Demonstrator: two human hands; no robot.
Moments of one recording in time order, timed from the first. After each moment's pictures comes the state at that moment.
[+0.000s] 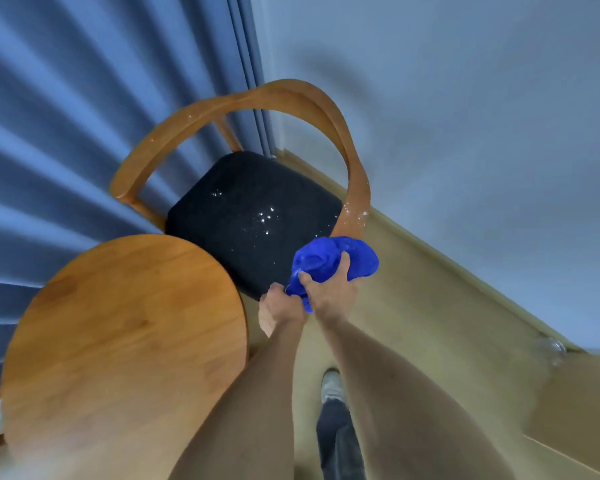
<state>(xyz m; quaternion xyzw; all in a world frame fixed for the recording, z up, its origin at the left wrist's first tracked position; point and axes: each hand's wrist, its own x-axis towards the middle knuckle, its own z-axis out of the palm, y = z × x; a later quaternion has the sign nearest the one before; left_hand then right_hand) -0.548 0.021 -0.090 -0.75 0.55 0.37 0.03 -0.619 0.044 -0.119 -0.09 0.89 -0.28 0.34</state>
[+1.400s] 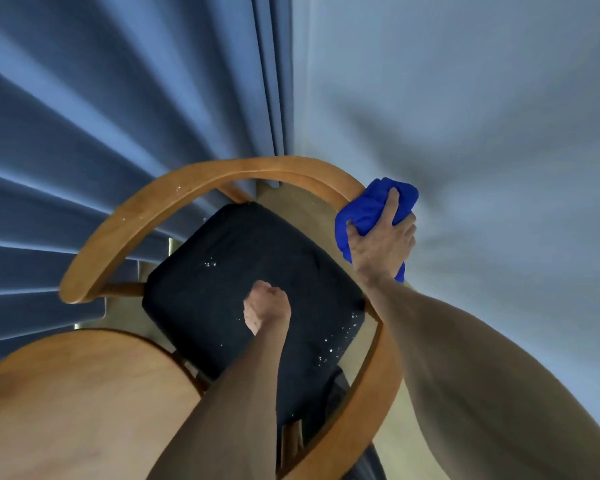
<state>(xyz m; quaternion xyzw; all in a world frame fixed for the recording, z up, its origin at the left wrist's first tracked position) -0.688 -0.298 -0.166 -0.81 0.45 0.37 0.03 -0.875 -0.310 -0.145 -0.29 0.94 -0.14 0.07</state>
